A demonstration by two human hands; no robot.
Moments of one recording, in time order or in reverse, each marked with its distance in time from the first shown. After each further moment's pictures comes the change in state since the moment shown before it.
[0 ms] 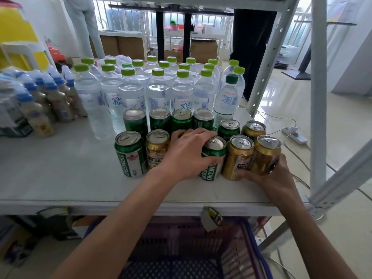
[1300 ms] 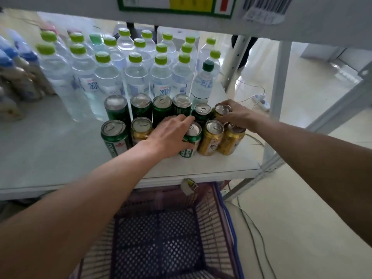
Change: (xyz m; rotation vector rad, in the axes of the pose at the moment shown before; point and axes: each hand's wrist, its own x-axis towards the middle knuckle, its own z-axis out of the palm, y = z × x) left_hand 0.015 0.011 -0.032 0.046 -0.263 0.071; right_hand 0.101 -0.106 -0.027 -0.439 -0.482 0.247
